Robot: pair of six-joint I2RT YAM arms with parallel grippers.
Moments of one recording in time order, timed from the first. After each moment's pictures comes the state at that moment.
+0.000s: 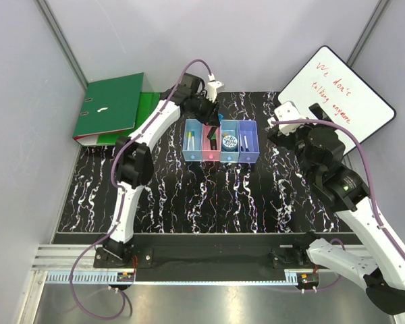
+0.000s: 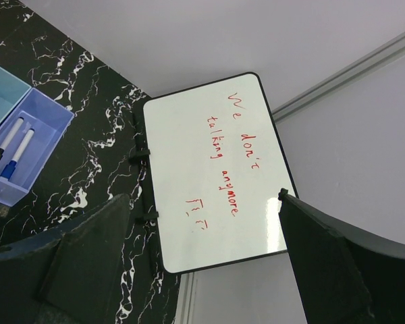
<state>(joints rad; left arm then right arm) -0.45 2.31 2.25 -0.75 0.59 0.15 0.61 0.89 1.21 -0.43 0.58 -0.69</state>
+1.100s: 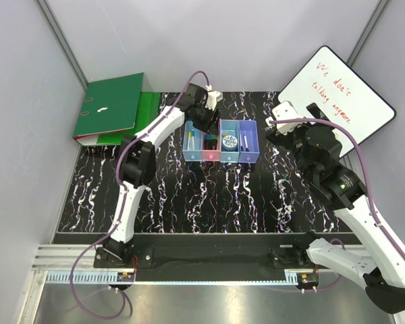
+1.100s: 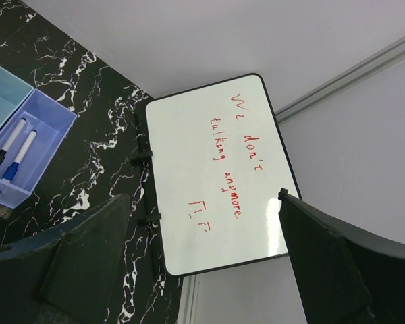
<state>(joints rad) -0.46 2.34 2.12 -0.69 0.40 0.02 0.61 0.90 1.19 -0.41 0.57 -0.69</state>
